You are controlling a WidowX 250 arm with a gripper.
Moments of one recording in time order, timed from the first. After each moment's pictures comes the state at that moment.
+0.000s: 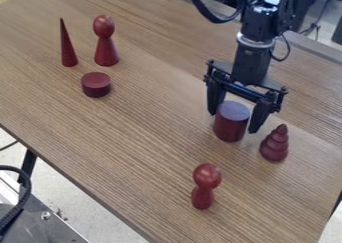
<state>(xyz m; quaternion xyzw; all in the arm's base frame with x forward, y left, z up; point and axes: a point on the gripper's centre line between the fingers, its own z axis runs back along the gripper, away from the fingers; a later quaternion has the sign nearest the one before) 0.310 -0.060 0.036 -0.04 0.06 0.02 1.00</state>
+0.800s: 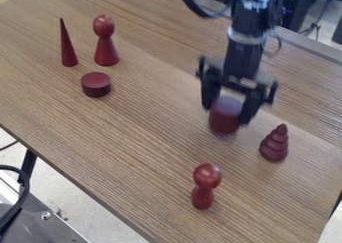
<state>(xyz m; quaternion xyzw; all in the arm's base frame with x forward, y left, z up) 0.313 -0.043 0.068 -0.03 0.00 0.04 1.00</state>
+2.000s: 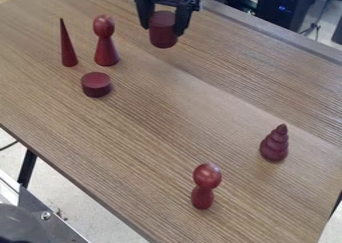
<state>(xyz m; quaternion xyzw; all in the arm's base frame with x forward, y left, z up) 0.359 0.101 0.086 -0.01 -0.04 0.15 0.99</state>
